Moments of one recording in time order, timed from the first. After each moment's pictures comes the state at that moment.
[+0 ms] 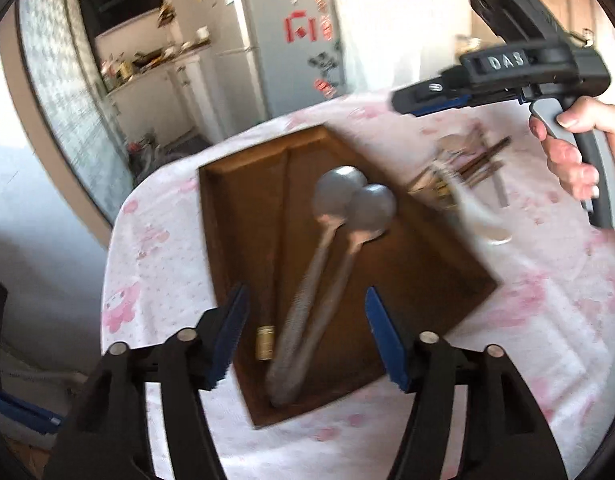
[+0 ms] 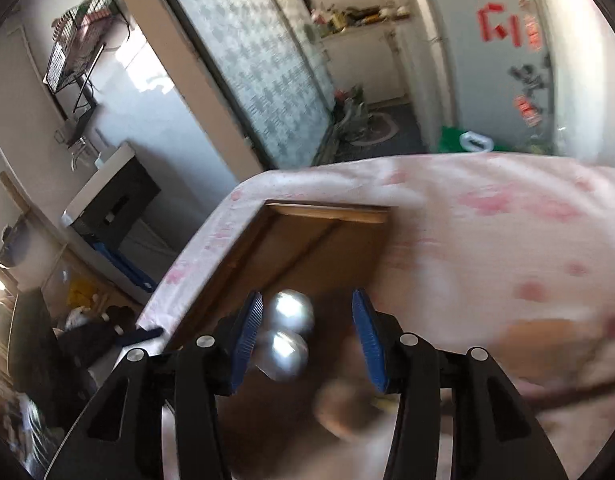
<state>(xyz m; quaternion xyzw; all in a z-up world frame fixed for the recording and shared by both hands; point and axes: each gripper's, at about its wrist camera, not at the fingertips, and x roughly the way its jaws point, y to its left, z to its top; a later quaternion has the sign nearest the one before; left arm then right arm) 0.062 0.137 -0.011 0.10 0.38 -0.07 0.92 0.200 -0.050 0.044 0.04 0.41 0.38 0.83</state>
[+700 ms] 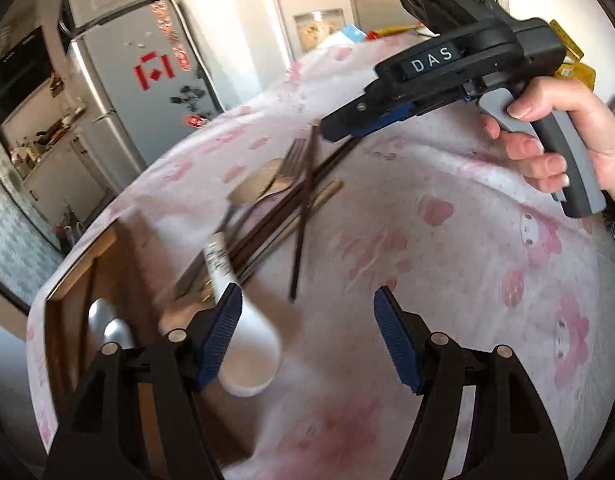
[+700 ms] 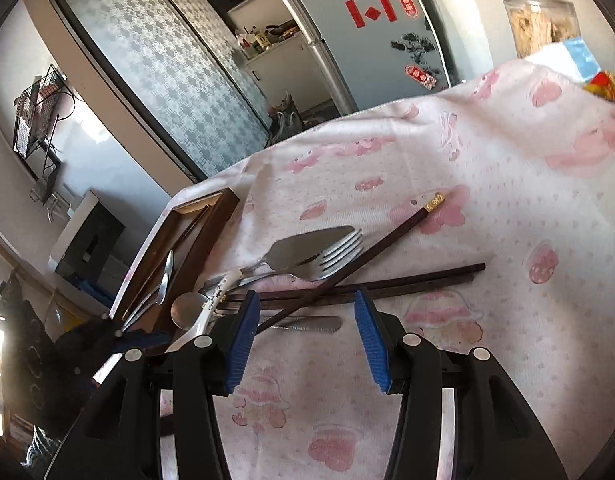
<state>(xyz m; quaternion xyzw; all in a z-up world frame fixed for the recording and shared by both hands) 0.114 -0.057 -0.040 0.20 0.37 -0.20 0.88 0.209 -0.210 -0.011 0.12 0.44 0.32 0.83</state>
